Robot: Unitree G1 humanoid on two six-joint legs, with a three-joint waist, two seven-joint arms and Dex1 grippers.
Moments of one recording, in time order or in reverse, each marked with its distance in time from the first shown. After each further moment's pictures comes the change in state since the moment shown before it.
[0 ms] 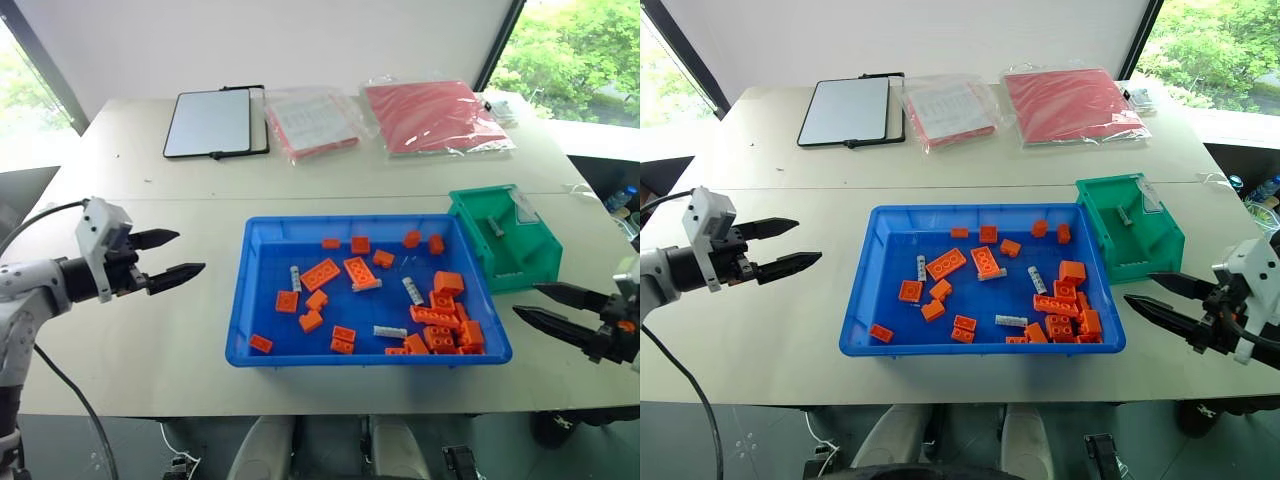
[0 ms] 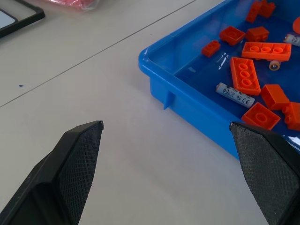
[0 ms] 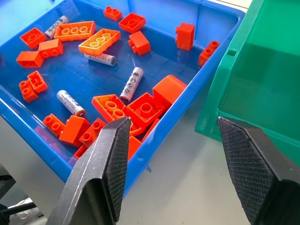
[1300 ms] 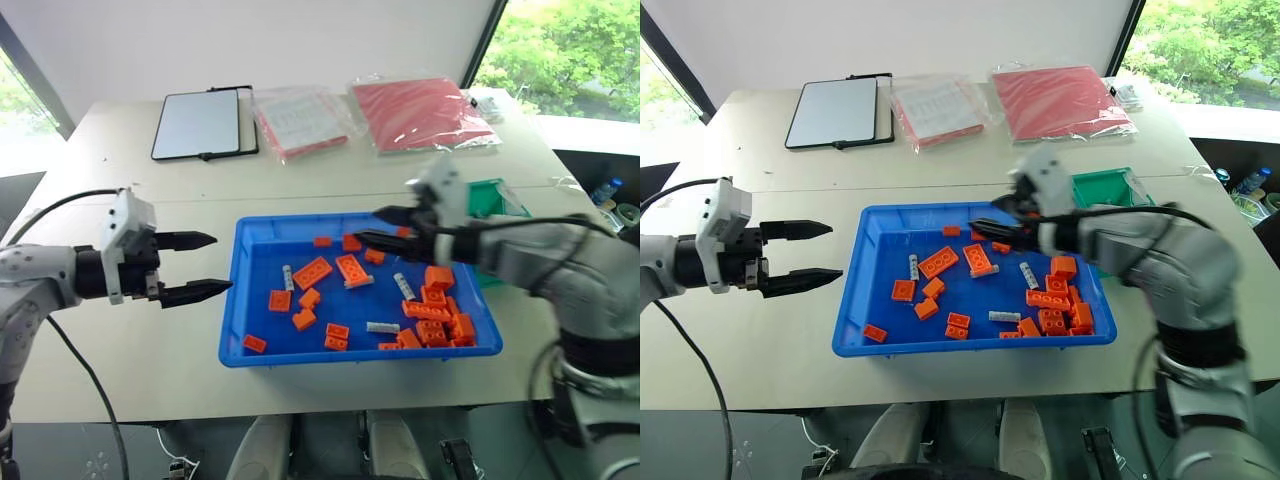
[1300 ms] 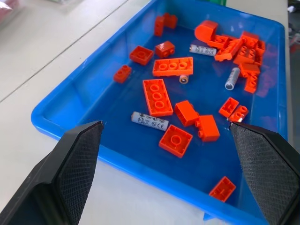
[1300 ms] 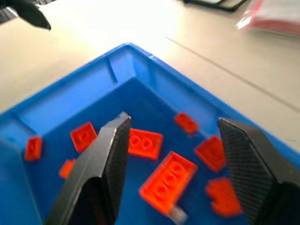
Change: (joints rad) left arm -0.054 0.085 -0.044 -0.145 -0.125 0.089 -0.152; right arm -1.093 0.435 0.880 0.074 0.007 0.554 -0.612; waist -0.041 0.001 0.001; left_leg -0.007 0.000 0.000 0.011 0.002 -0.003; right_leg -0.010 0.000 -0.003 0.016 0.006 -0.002
